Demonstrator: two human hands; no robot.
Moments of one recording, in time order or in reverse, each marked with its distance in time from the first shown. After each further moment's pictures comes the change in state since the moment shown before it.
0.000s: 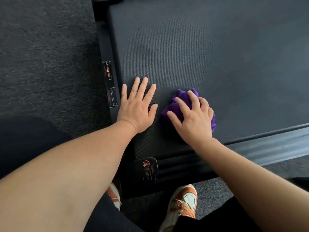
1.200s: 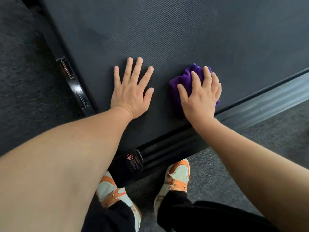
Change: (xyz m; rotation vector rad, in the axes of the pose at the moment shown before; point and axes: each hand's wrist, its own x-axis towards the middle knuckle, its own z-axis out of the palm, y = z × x) left_hand 0.046 0.058 -0.005 0.031 -0.132 0.216; right_hand 0.002 0.071 -0.016 0.075 0.040 0.450
